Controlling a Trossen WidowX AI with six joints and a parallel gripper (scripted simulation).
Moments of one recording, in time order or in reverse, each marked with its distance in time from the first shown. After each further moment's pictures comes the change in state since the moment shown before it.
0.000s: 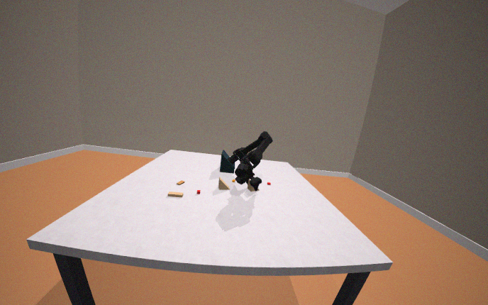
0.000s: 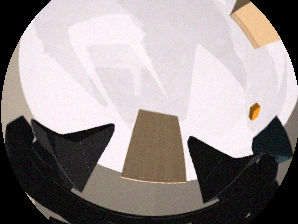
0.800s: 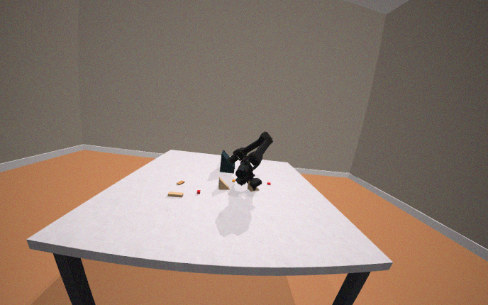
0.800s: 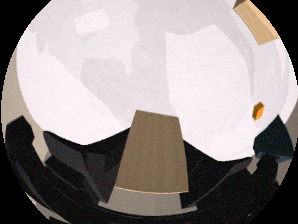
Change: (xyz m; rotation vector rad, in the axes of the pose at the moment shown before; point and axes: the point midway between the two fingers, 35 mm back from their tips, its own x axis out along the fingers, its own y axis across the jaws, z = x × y) arm 0.008 -0.002 -0.001 0.009 0.010 -0.006
